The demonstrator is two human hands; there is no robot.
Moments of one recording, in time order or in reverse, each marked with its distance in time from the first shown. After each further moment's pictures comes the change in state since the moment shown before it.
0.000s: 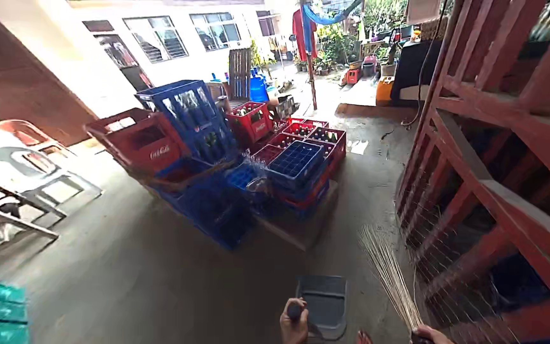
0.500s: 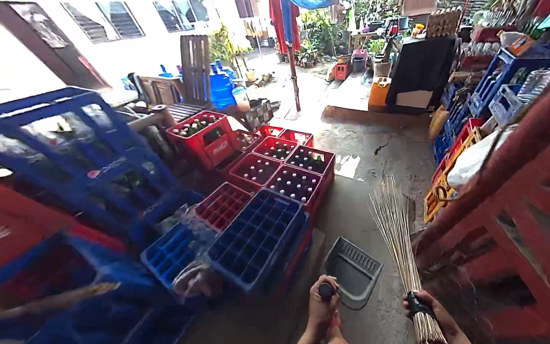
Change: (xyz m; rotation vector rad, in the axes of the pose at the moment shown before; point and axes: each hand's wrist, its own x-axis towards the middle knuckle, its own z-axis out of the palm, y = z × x) left_hand 0.509 -0.079 0.389 -0.271 -0.443 -0.013; right_hand 0.333 -0.510 0.069 0.319 -0.004 -0.212
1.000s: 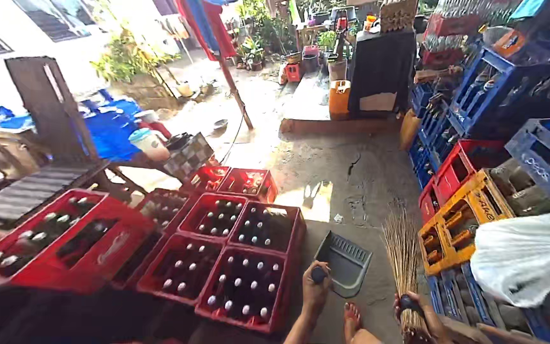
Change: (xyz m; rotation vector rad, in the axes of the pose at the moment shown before) left_hand 0.604 -0.152 0.167 0.020 -0.125 -0.057; right_hand 0.377 -0.360 0.104 0.345 0.199 -0.121
